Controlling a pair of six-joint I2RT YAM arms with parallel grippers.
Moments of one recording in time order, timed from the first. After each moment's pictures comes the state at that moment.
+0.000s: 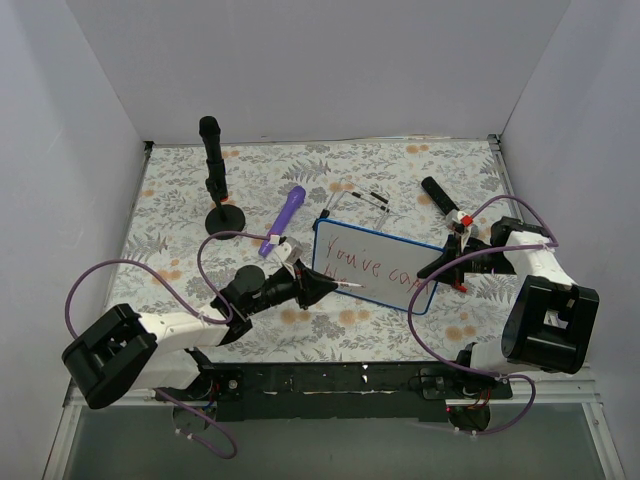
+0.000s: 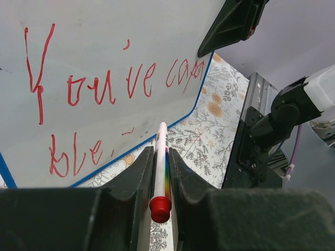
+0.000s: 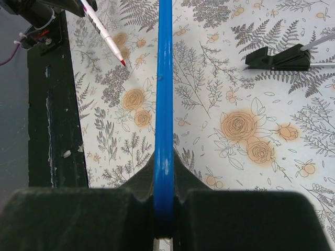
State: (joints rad) left arm -0.84 1.21 0.30 0.88 0.30 -0.46; right arm -0.22 1.41 0.87 -1.18 -1.27 -1.36
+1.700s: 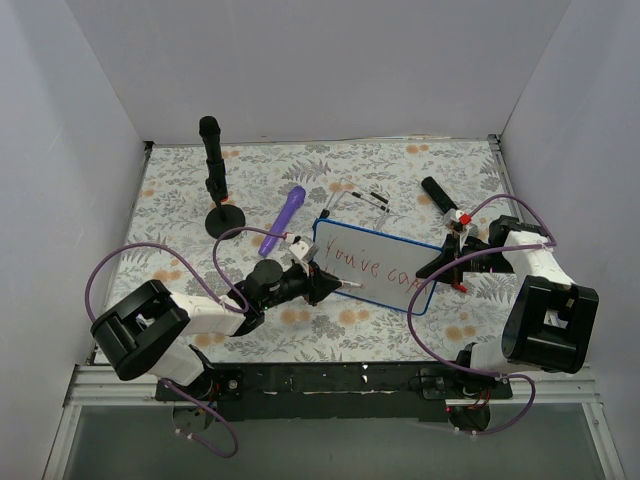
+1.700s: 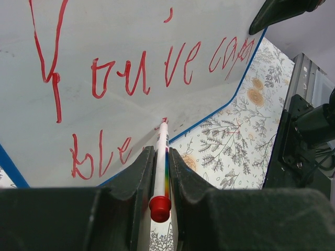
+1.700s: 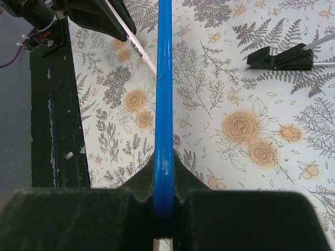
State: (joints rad) left arm -0.84 1.43 0.37 0.90 0.23 -0.37; right arm -0.21 1.41 0.87 -1.15 -1.27 -1.31
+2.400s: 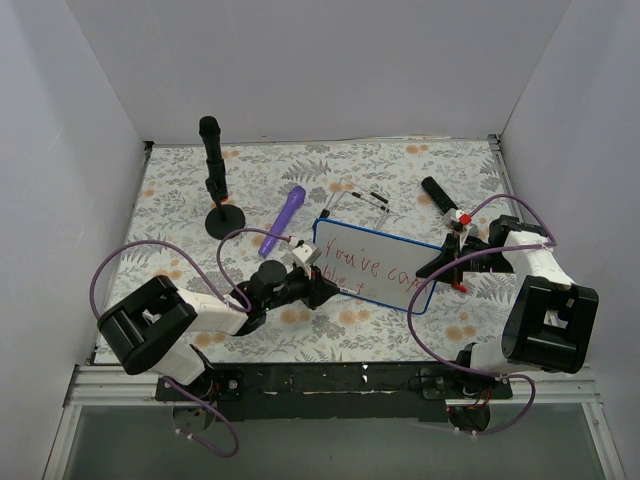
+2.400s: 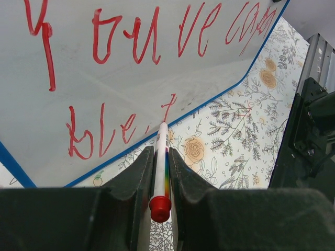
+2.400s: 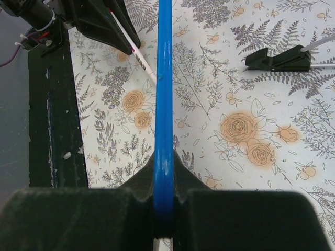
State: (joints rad) left arm -0.84 1.47 0.37 0.86 0.24 -0.37; right arm -0.21 1.41 0.87 -1.14 -1.27 -1.31
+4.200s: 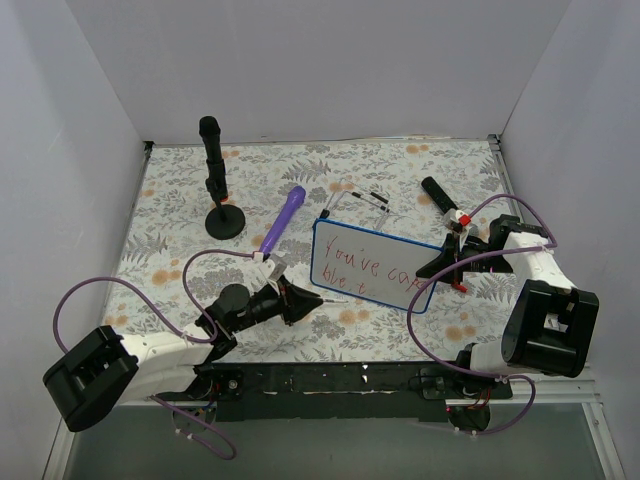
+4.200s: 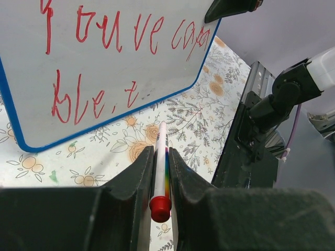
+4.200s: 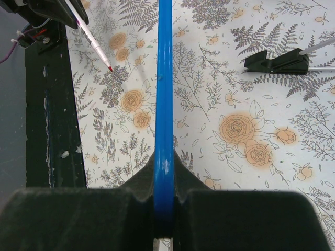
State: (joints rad) left arm -0.84 1.05 0.12 0.87 0.27 -0.50; right arm -0.20 1.39 0.87 -1.14 -1.27 -1.31
